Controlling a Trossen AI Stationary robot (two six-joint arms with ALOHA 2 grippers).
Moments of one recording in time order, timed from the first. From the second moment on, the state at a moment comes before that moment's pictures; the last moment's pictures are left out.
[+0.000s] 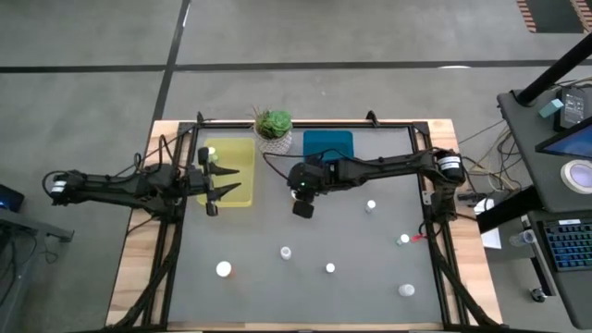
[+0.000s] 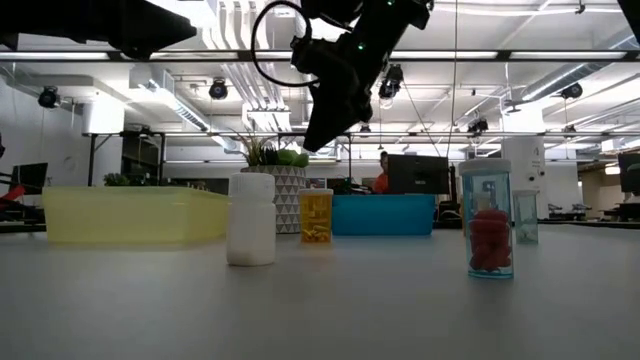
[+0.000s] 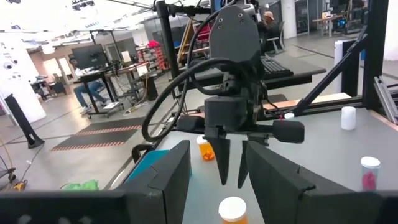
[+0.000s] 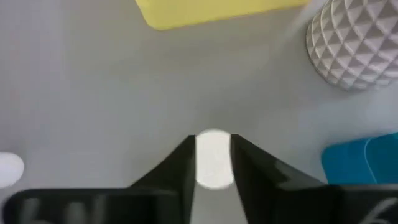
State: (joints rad) left arm -0.04 0.44 0.38 0.11 -0.23 0.22; right arm -0.05 1.90 1.52 -0.58 0.15 0.12
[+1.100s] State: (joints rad) left arm -0.04 0.39 0.35 0.12 -0.23 0.22; right arm -0.07 1.99 1.45 -0.49 0.16 0.08
